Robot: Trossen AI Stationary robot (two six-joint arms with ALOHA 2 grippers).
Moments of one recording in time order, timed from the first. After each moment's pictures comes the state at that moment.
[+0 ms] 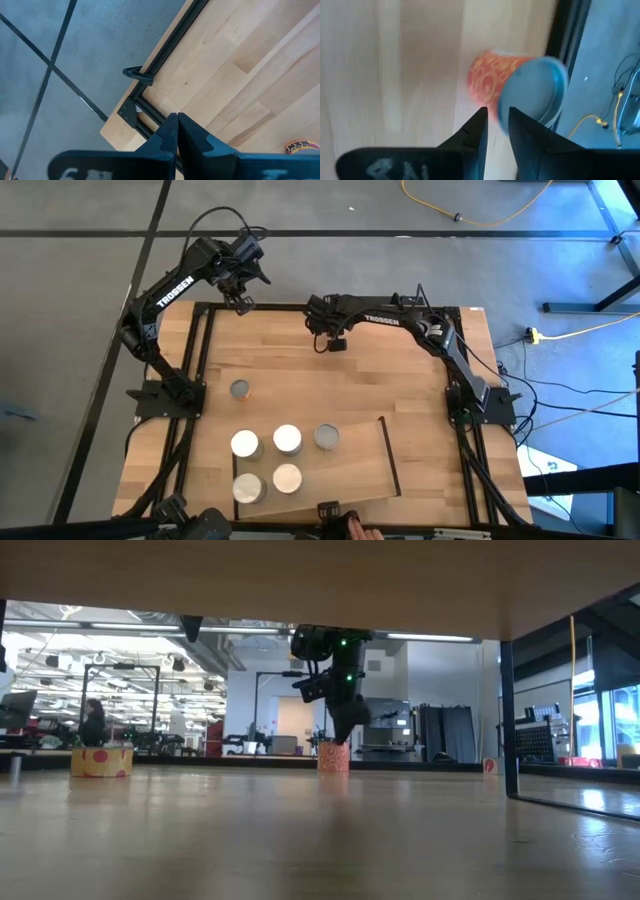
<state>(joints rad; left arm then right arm) 0.81 1.60 1.78 -1.48 -0.33 0.20 -0.41 2.30 1.94 -0.91 0.37 -0.59</state>
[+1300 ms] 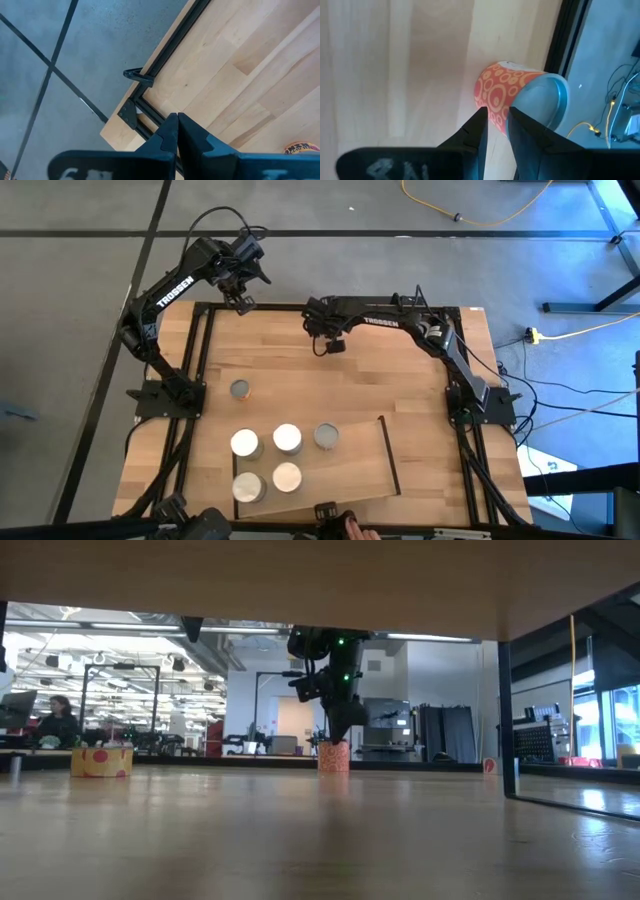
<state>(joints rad) 0.81 1.60 1.78 -1.47 -0.33 0.20 -0.40 2.30 1.94 -0.89 0.37 -0.64</state>
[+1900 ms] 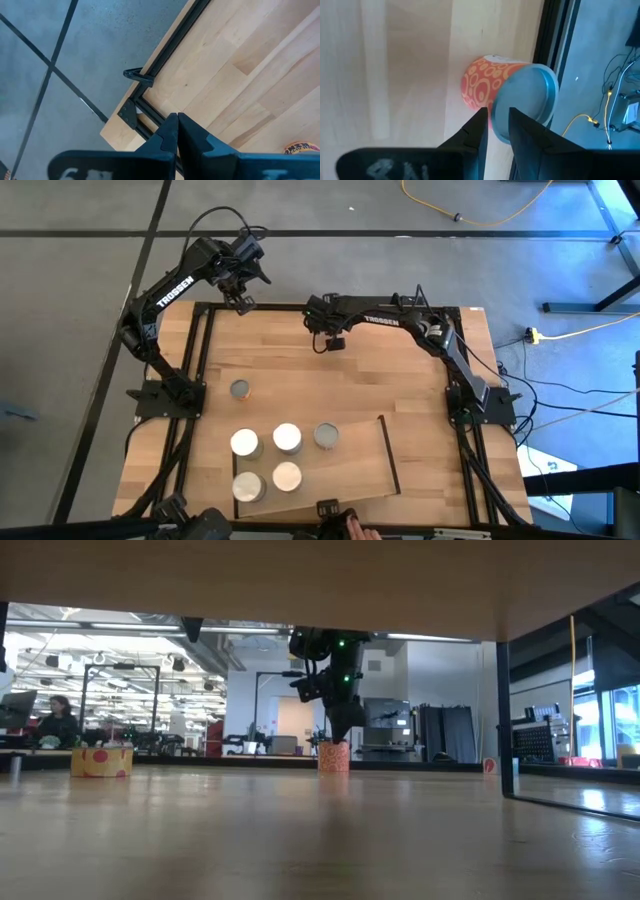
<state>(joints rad) 0.81 1.60 1.78 -1.47 -0.33 0.20 -0.41 2.30 1.94 -0.88 0.40 -0.60</state>
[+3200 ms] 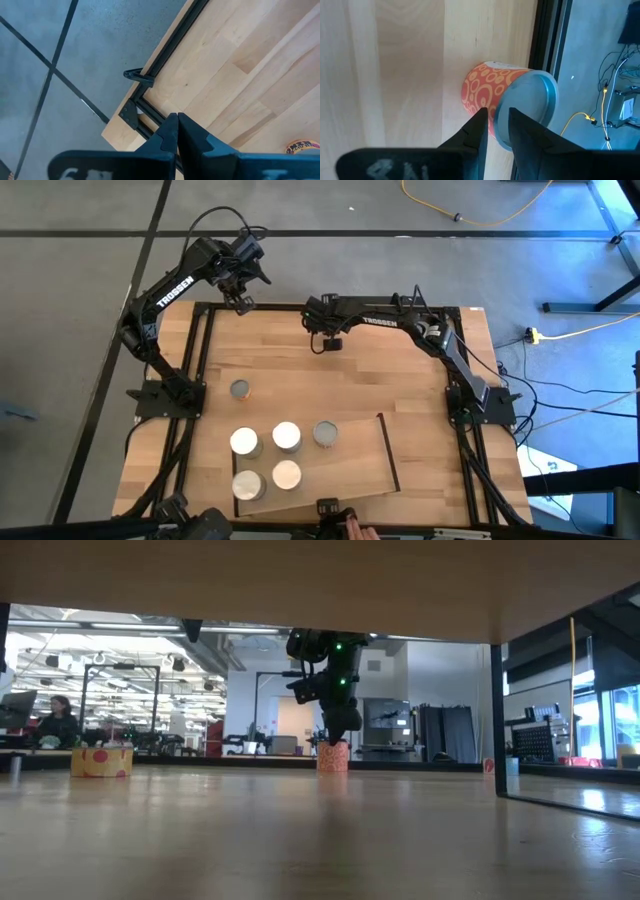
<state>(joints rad) 0.81 1.60 1.78 -1.47 -0.33 0.21 -0.41 2.31 1.94 -0.84 0.42 -0.57</state>
